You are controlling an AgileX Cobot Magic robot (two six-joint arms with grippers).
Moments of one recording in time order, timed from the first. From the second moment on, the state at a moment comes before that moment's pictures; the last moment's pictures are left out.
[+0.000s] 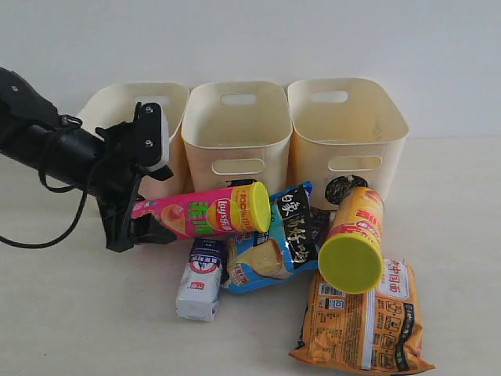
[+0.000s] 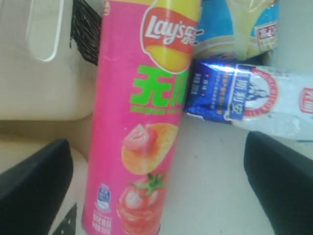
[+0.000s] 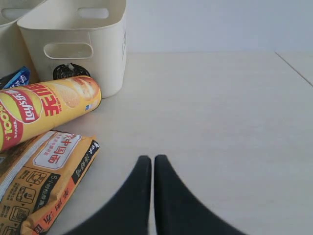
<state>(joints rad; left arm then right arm) -0.29 1.81 -1.15 -0.74 0.57 1.79 -0.01 0.00 0.00 0.08 0.33 -0.07</state>
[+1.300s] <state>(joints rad) -0.29 2.06 -1.31 -0.68 0.52 1.77 -0.01 0.00 0.00 0.08 0.33 -0.07</state>
